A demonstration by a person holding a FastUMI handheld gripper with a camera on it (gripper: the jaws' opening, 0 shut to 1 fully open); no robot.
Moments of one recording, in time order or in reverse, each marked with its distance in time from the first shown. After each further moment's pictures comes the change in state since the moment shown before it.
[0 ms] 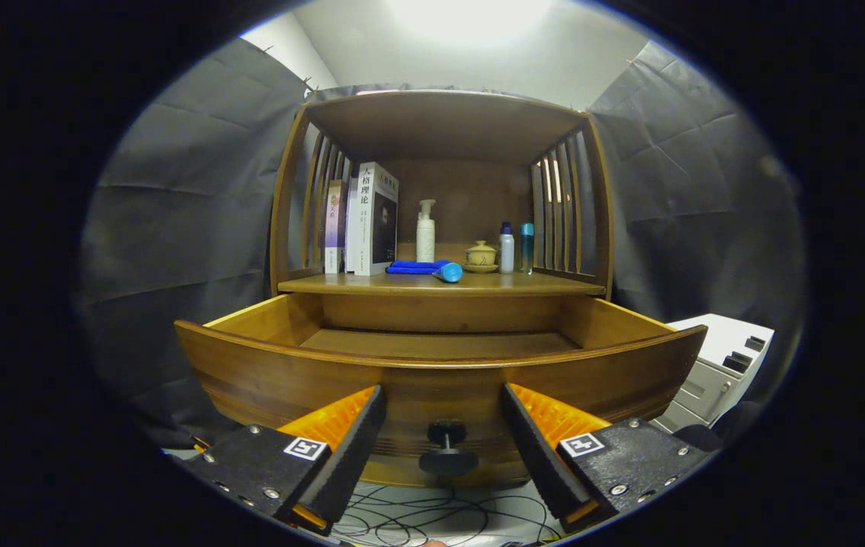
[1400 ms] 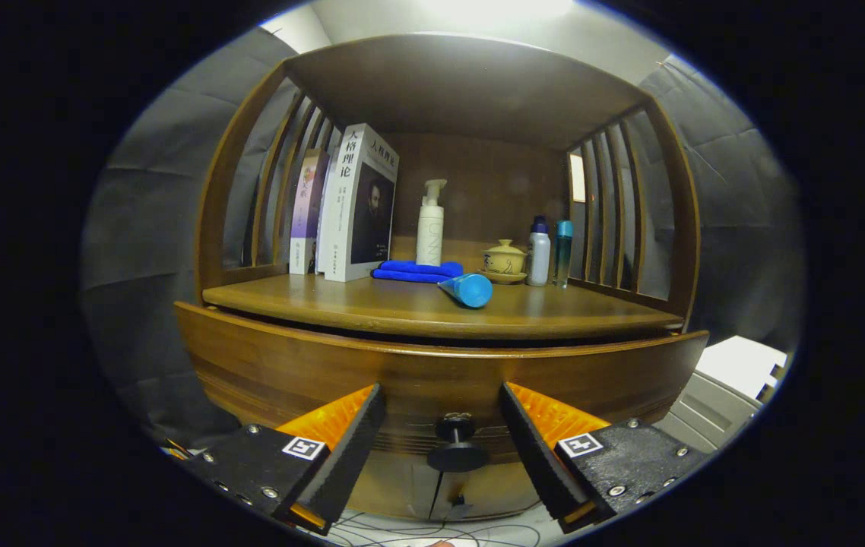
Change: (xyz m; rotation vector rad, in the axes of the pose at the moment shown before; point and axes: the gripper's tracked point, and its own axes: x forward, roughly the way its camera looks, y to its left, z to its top) arm 0.168 0.009 0.008 -0.106 0.016 -0.010
